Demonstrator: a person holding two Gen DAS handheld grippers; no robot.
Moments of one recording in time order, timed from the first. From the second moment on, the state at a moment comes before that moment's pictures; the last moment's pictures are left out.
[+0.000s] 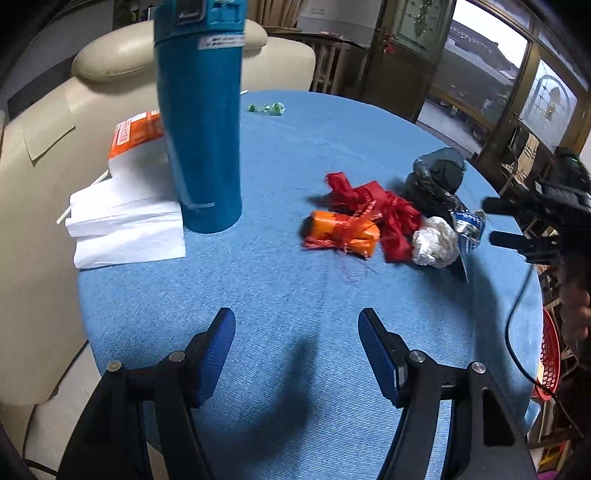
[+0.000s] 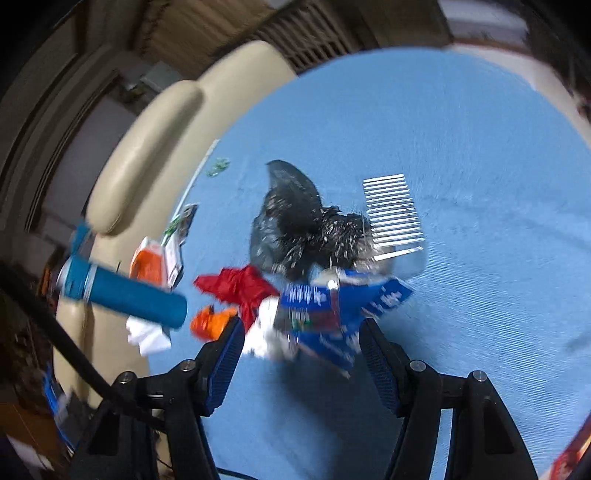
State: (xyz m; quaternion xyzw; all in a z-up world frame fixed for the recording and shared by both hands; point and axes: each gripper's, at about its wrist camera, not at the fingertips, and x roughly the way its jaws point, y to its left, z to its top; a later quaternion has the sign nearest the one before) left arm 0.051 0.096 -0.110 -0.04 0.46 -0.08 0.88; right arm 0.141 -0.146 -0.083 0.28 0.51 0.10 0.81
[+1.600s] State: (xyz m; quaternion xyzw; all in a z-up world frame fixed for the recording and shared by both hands) left arm 0.129 -0.056 -0.132 0.01 0.50 -0.24 0.83; right arm 0.192 -0.205 -0.101 0.21 0.49 0.04 0.85
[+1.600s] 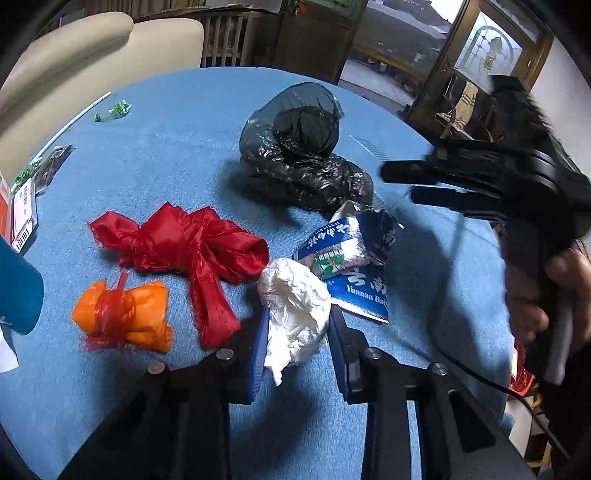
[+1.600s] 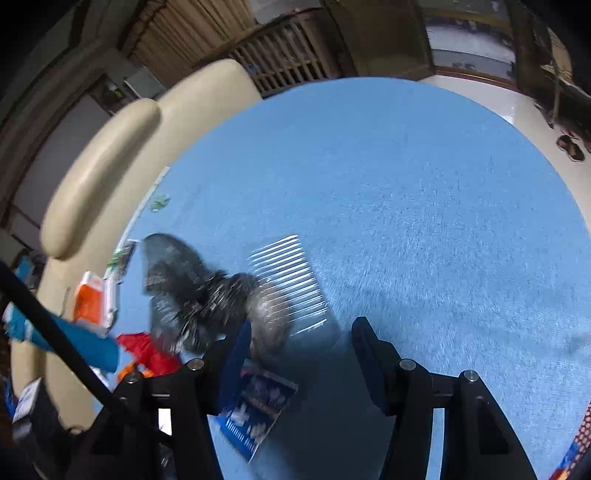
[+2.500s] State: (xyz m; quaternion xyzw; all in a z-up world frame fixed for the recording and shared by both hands) left arm 0.040 -0.051 -0.058 0.01 0.44 -0.30 0.85; right arm 0.094 -0.246 -0.058 0.17 0.44 0.01 0.88
